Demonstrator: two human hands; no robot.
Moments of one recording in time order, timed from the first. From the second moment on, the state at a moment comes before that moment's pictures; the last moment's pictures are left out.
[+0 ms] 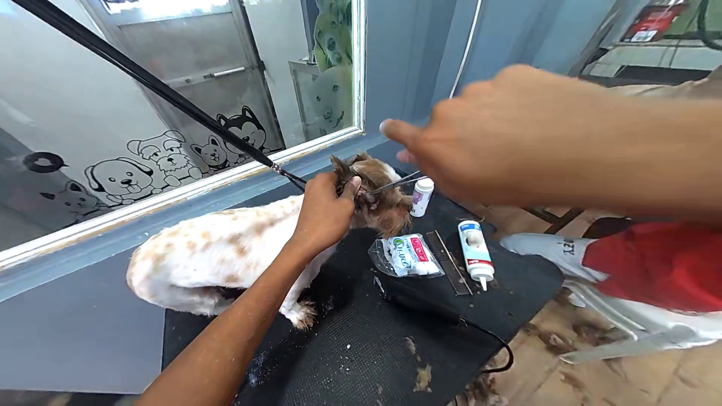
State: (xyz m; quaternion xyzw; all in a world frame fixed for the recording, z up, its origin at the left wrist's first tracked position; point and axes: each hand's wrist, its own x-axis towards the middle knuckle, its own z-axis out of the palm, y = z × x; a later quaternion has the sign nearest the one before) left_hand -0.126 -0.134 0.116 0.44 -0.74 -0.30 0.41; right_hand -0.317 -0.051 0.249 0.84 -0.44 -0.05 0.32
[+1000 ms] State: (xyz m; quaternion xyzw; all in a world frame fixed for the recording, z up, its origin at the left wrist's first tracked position) left_hand -0.097 -0.172 0.102 0.47 -0.71 -0.30 0.42; right_hand -0.317 -0.125 0.217 0.96 -0.18 0.05 0.21
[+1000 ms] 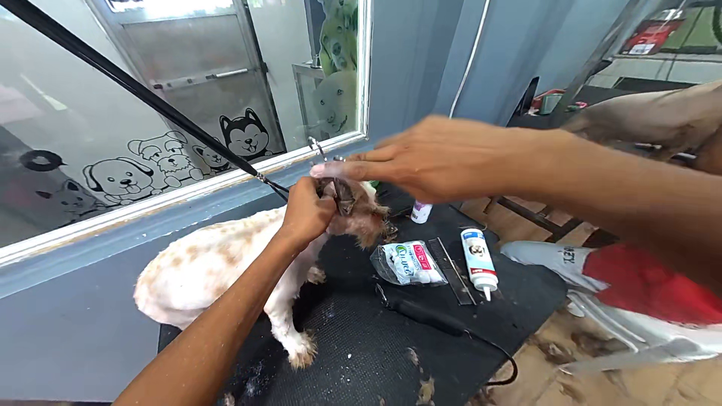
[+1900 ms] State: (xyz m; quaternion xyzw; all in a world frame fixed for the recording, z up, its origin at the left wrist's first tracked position) left_hand -0.073 -0.164 0.082 0.52 -0.66 -0.33 0.42; right_hand -0.308 -0.149 0.214 0.65 -0.50 0.24 -0.52
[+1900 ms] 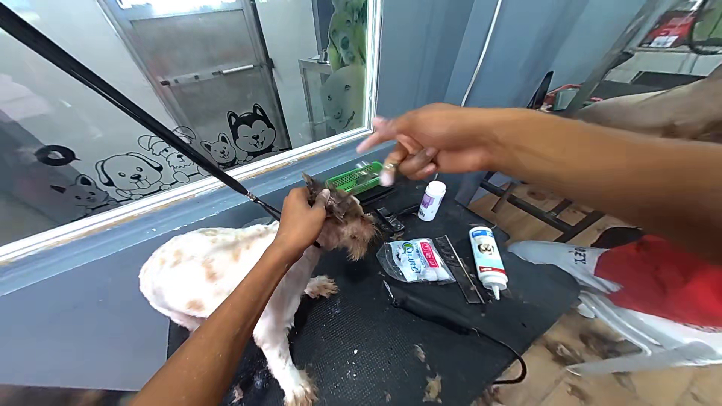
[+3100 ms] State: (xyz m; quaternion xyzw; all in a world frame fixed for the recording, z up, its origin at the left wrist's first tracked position) left_hand 0.000 -0.143 0.071 0.33 -0.46 -0.48 0.67; right_hand -0.199 -0.138 0.253 0.75 -0.28 0.19 -0.56
